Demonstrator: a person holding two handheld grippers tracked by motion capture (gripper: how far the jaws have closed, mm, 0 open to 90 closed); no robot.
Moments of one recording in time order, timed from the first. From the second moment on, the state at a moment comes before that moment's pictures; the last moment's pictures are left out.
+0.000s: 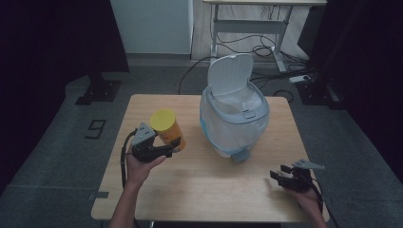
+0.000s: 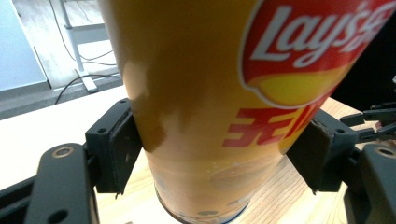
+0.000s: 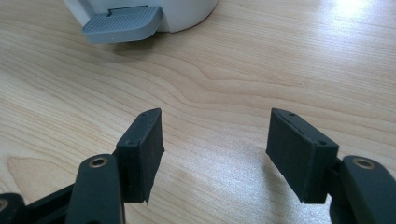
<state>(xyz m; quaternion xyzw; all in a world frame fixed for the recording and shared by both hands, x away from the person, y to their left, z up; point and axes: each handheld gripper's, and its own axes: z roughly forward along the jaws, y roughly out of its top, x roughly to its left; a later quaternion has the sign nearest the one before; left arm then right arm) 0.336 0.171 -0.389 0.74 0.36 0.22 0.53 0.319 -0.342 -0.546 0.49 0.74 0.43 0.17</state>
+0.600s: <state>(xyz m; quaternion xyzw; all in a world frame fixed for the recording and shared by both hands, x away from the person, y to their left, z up) 0.339 0.163 -0.363 0.73 0.34 0.22 0.54 0.320 -0.341 -0.548 0.49 0.75 0.42 0.17</state>
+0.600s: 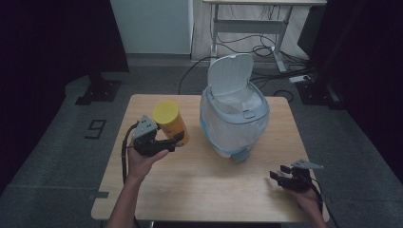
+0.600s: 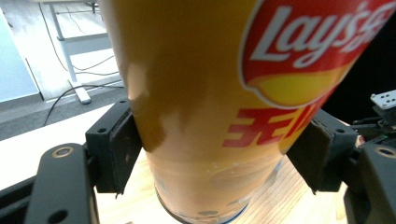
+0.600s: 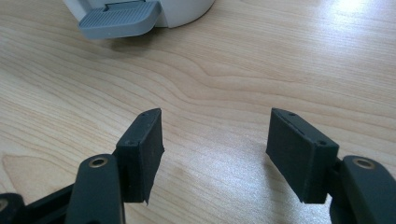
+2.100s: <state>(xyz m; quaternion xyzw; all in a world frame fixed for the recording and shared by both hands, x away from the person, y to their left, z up) 0.355 0.133 -0.322 0.74 0.31 0.21 0.56 0.321 -0.344 -0.552 0.49 0.75 0.41 0.17</state>
